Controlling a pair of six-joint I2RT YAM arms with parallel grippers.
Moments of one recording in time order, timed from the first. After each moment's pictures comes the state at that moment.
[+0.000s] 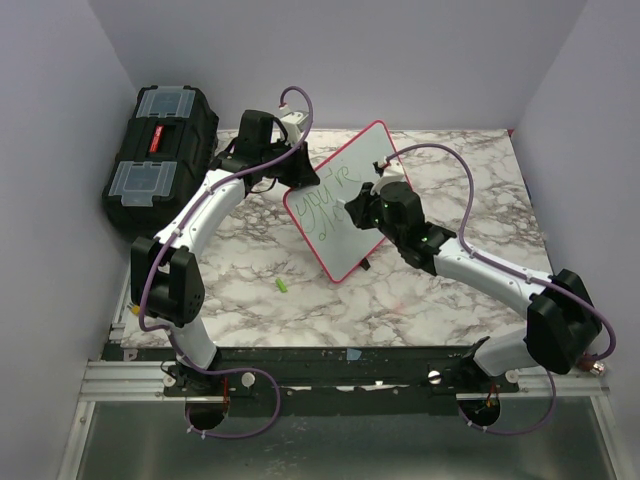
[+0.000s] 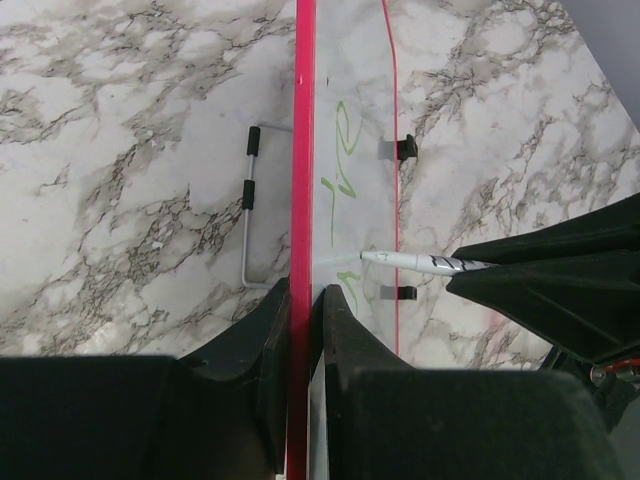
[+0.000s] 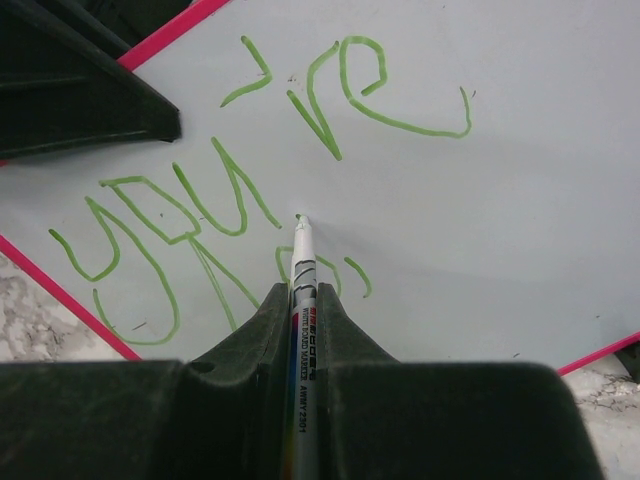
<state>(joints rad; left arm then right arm) -0.34 1.73 1.56 -0.45 0.59 -0.10 0.71 1.43 0.96 0.14 0.20 0.40</state>
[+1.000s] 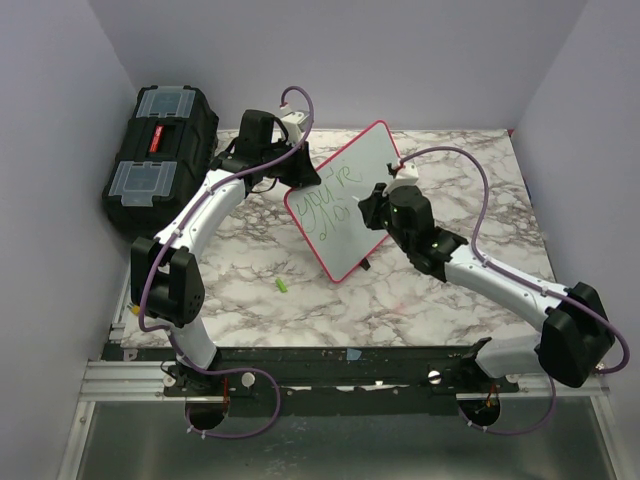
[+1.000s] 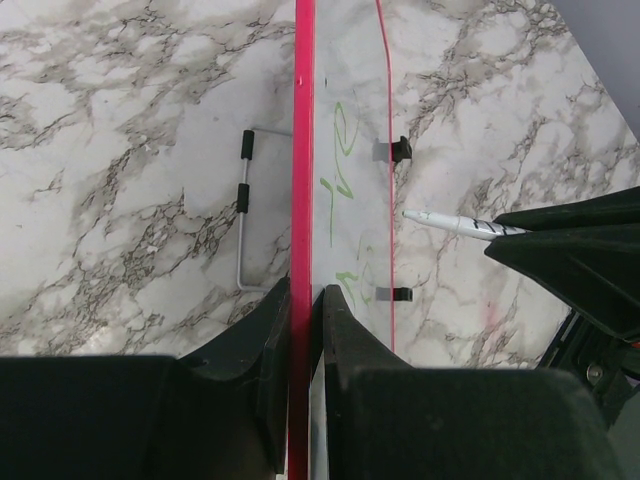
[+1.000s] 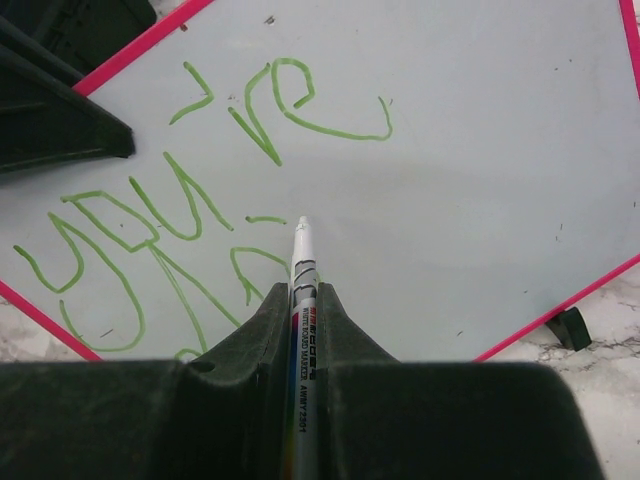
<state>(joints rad) -0.35 1.73 1.56 -0.44 0.59 -0.10 0.71 1.33 0.92 0.10 0.32 0.40</state>
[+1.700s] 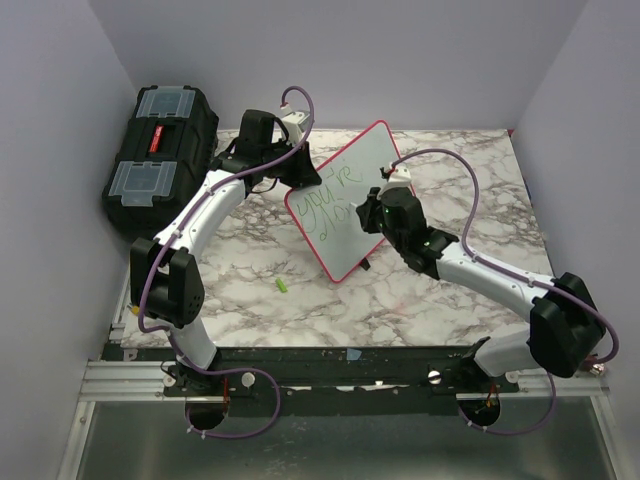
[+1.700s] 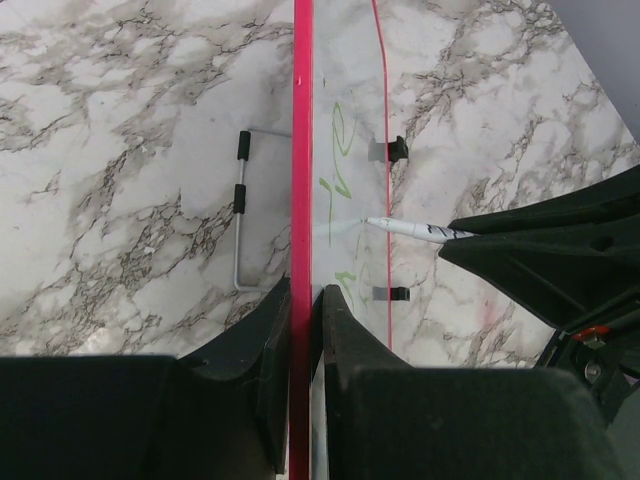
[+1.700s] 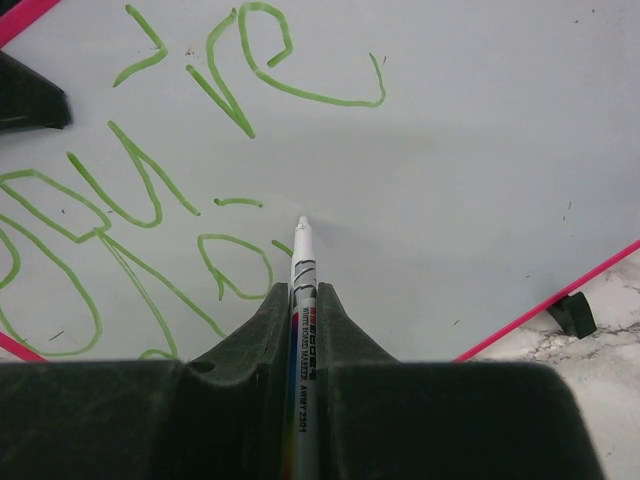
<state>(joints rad) -0.35 1.72 1.56 -0.44 0.60 -0.10 0.71 1.39 0.92 0.10 0.33 0.40</state>
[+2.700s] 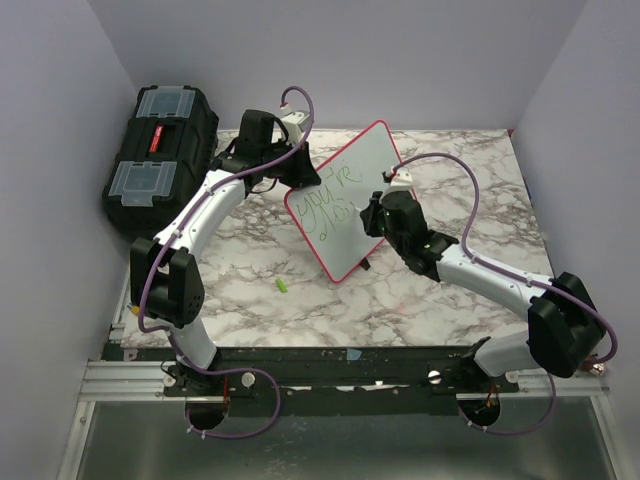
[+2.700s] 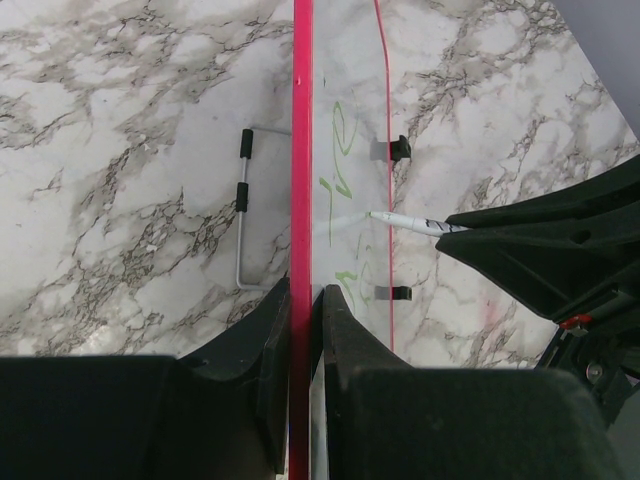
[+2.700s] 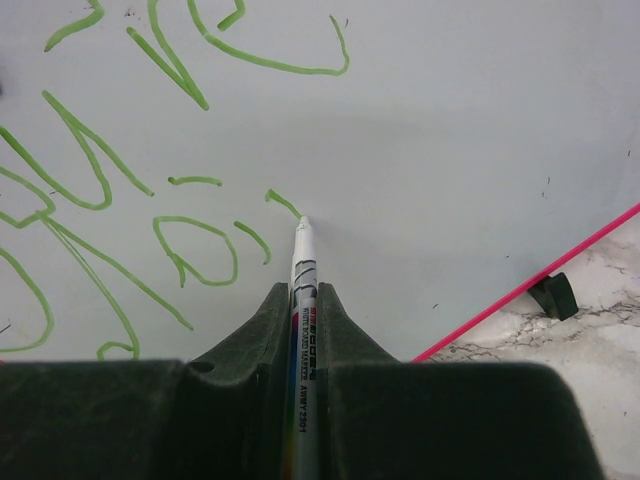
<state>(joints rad) -0.35 1.72 1.56 -0.45 0.59 -0.10 0.70 1.40 0.88 0.11 0.32 0.41</state>
